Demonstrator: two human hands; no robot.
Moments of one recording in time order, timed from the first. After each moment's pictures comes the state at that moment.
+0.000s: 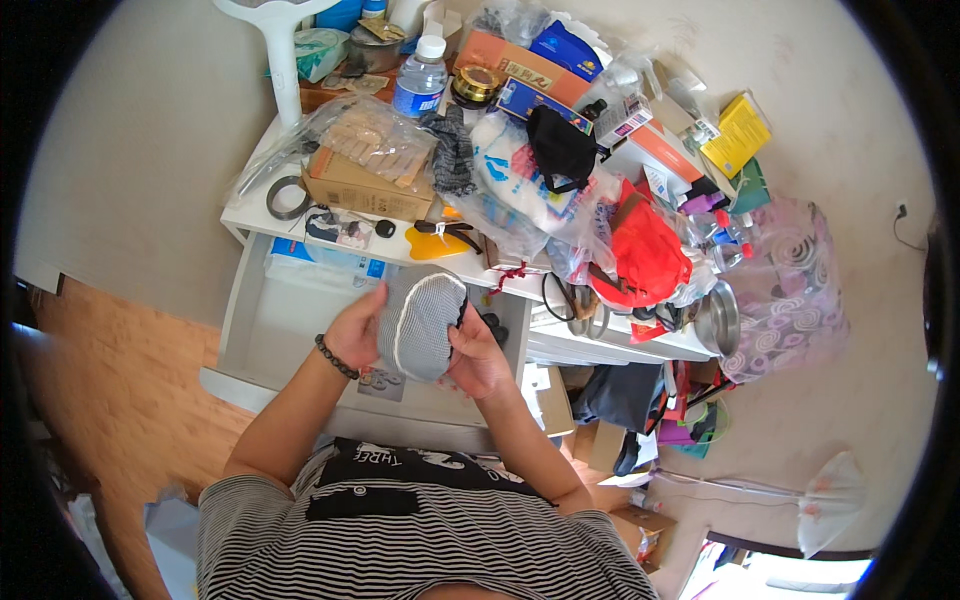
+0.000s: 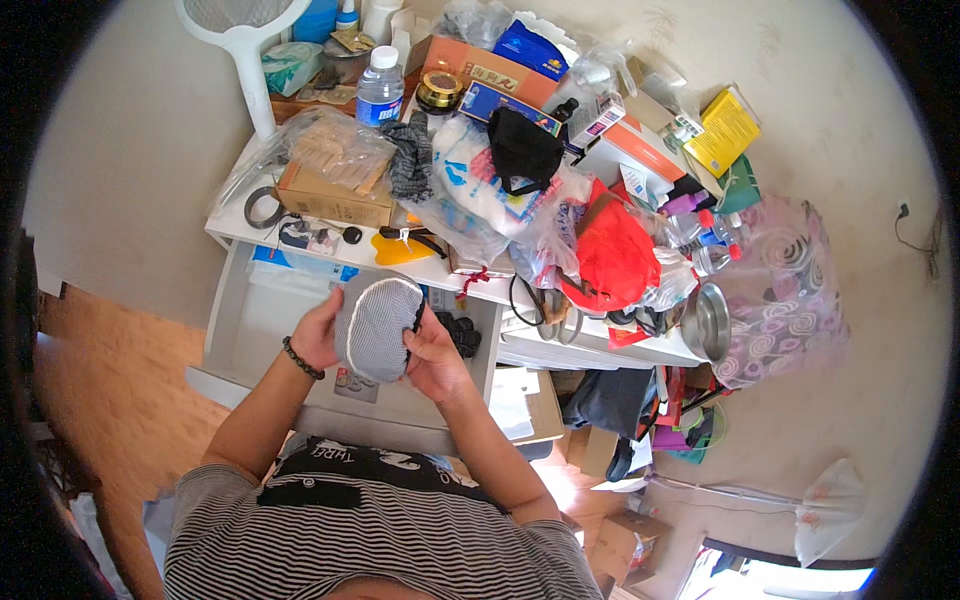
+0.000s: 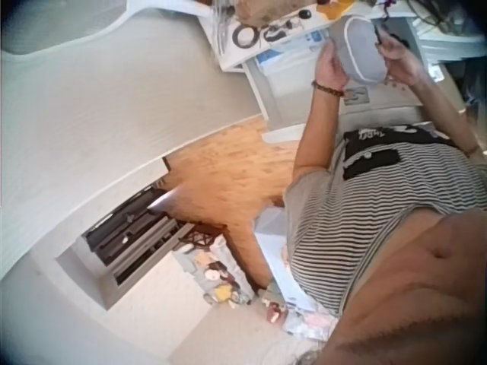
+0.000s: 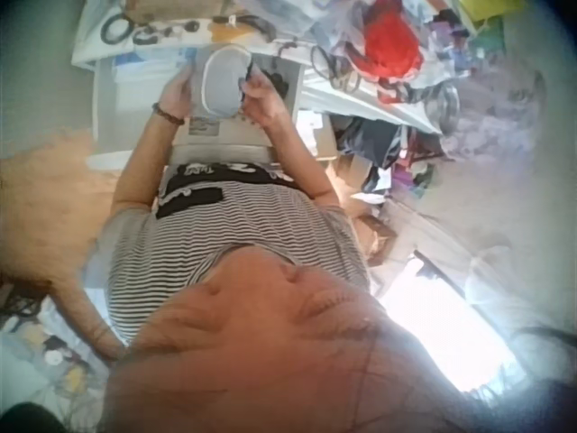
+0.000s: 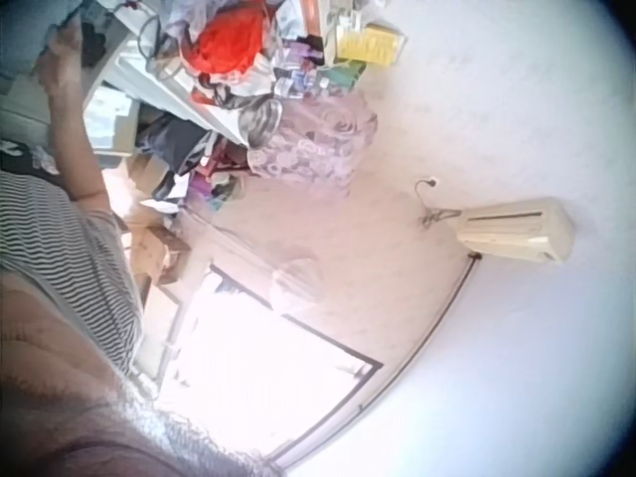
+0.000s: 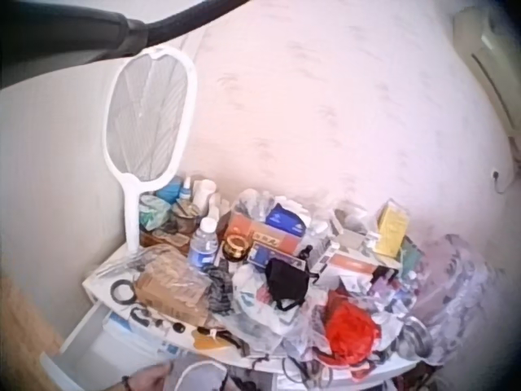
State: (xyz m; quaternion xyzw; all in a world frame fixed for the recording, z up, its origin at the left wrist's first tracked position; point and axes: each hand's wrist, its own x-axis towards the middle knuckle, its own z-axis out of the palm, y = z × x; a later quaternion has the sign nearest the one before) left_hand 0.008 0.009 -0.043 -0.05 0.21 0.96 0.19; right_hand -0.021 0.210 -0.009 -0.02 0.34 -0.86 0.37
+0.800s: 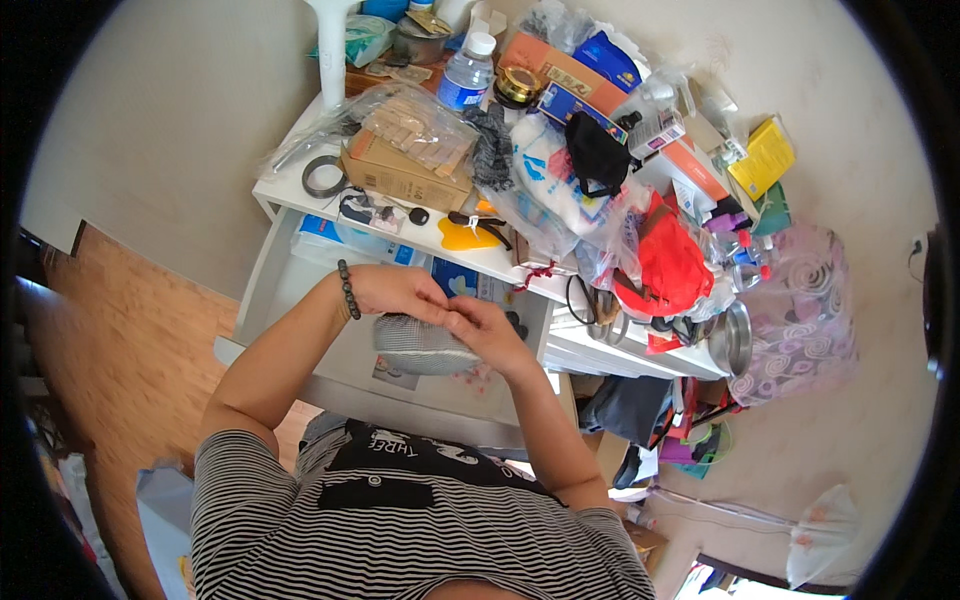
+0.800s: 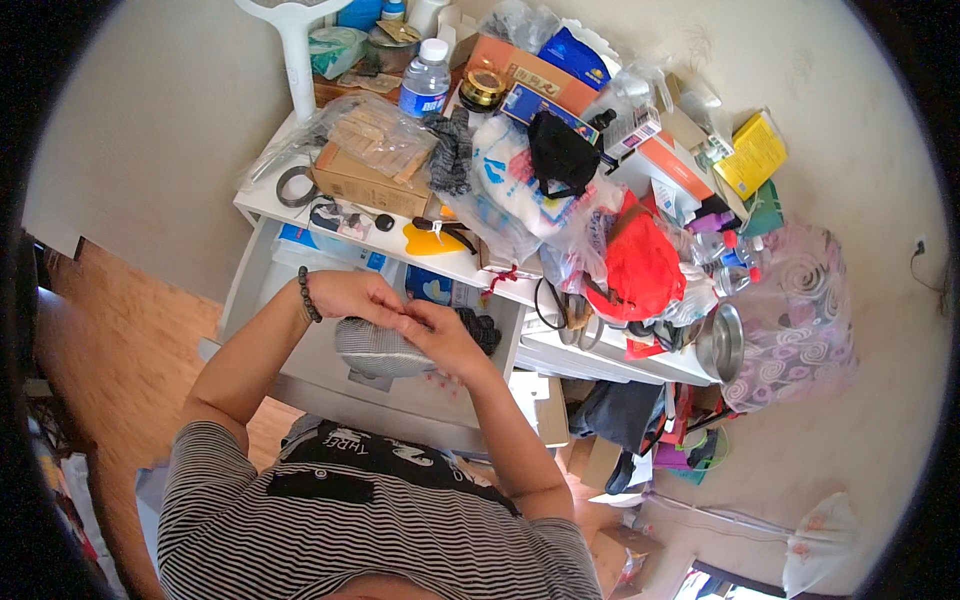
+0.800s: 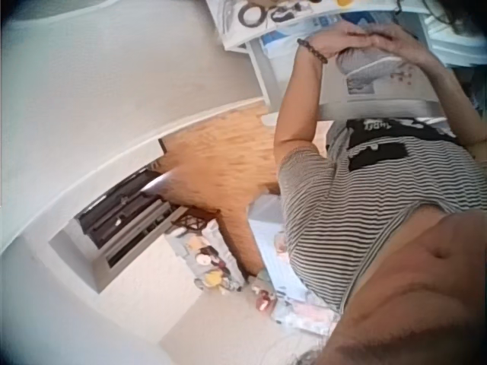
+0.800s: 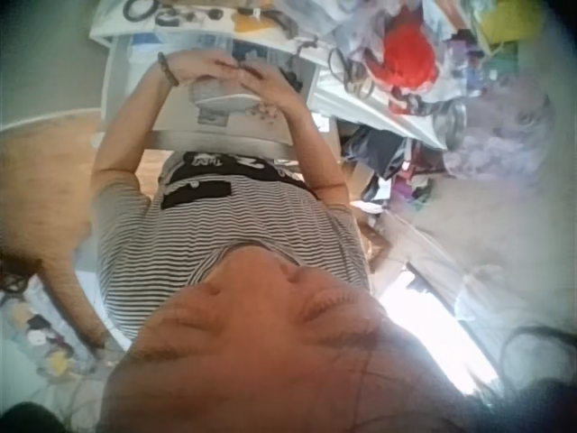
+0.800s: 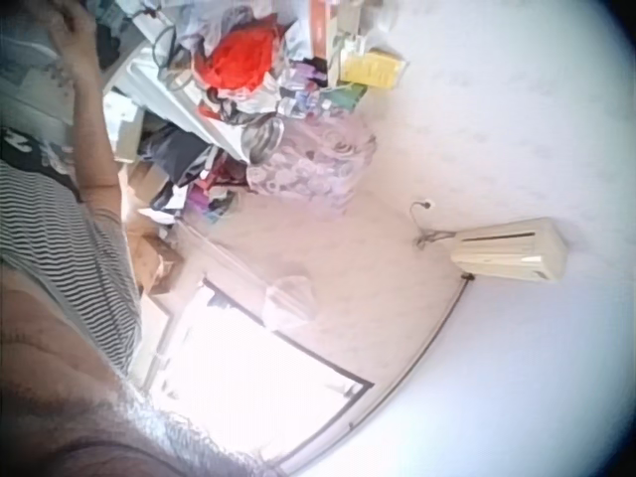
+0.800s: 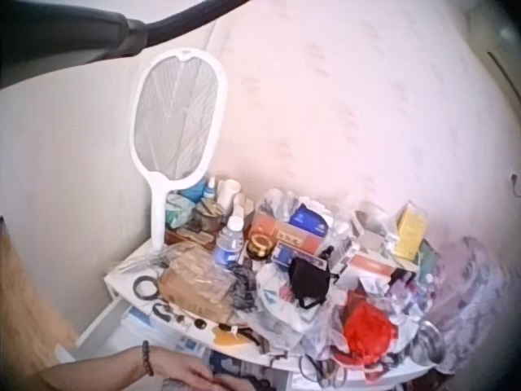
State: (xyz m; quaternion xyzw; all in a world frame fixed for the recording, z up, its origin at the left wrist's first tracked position) left_hand -0.033 -0.019 0.017 0.16 0.61 0.65 0.41; right_hand -0.044 0.206 0.015 -0.25 0.72 -0.55 0.35
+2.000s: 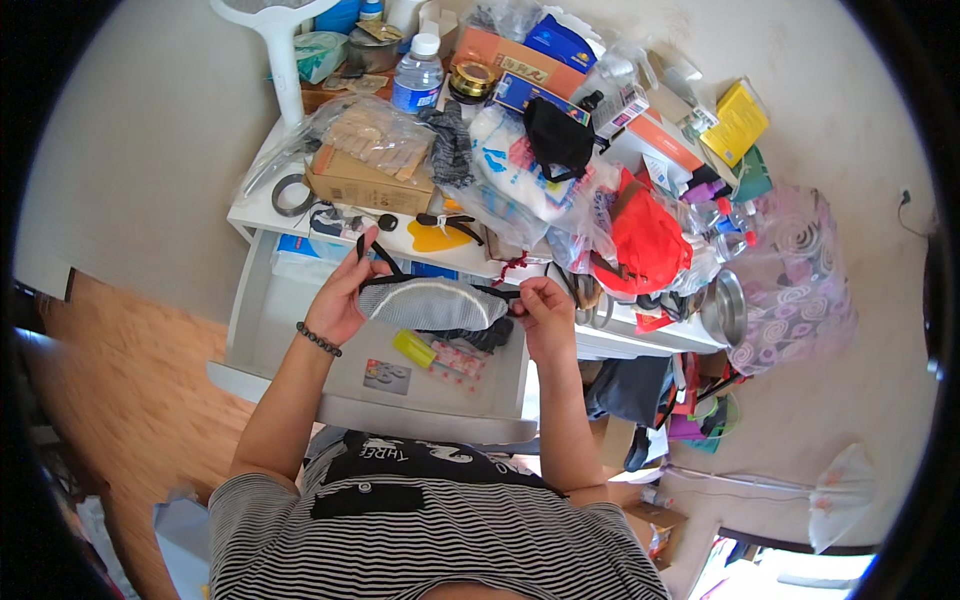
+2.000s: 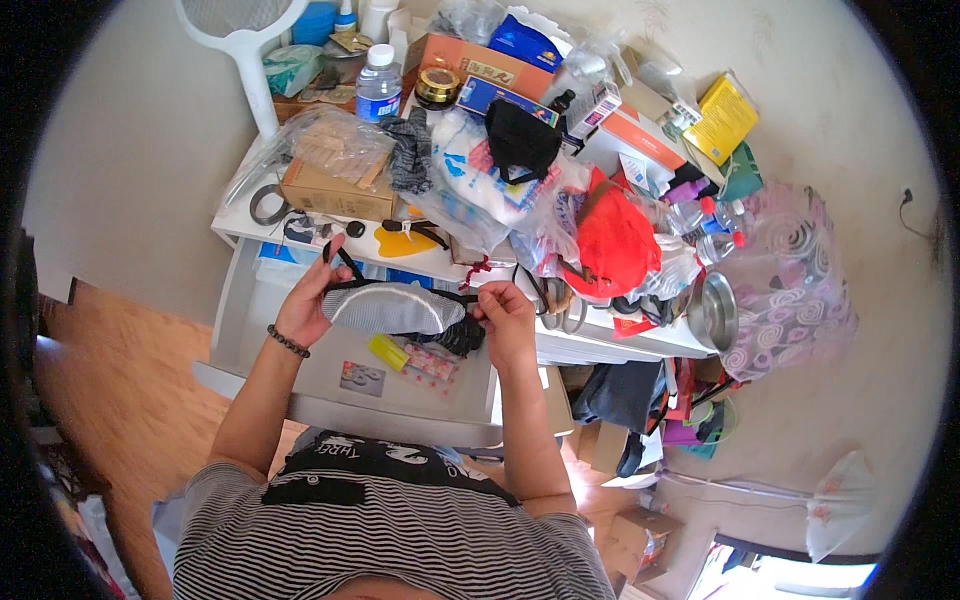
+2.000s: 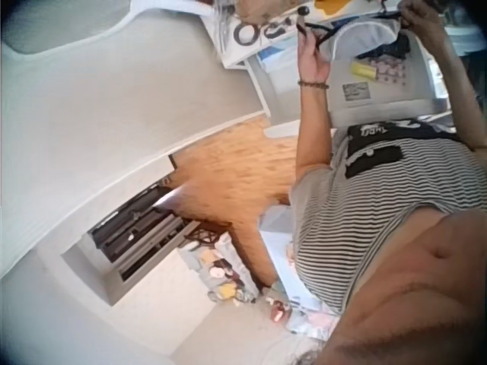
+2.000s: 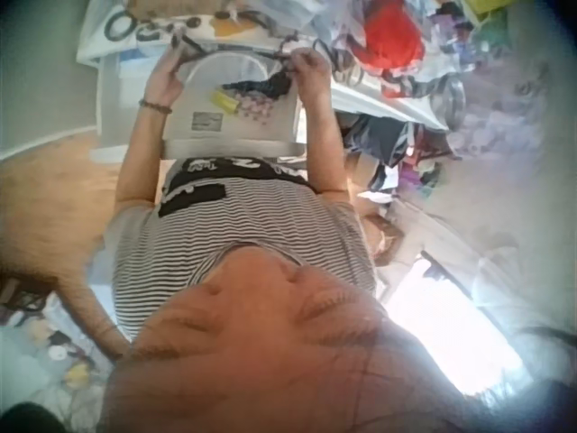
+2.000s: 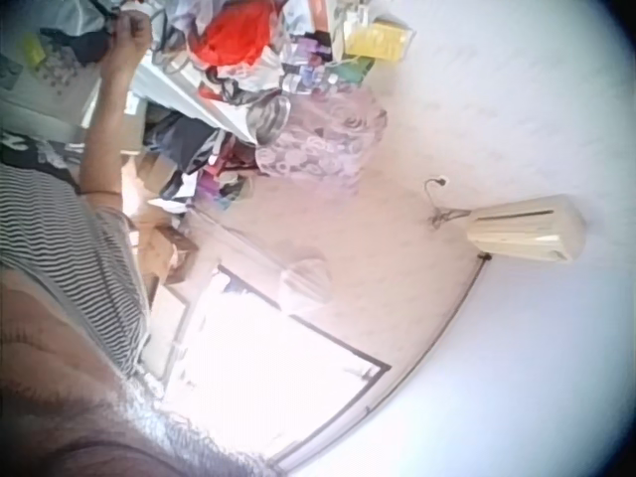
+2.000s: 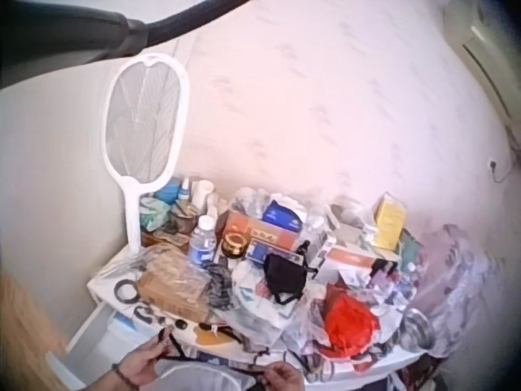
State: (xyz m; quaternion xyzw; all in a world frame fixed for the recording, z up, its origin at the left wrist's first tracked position) left_hand 0.000 -0.015 -0.020 -0.06 0.27 0.96 0.06; right_hand -0.065 0.280 0.003 0.02 0.57 -0.81 0.14
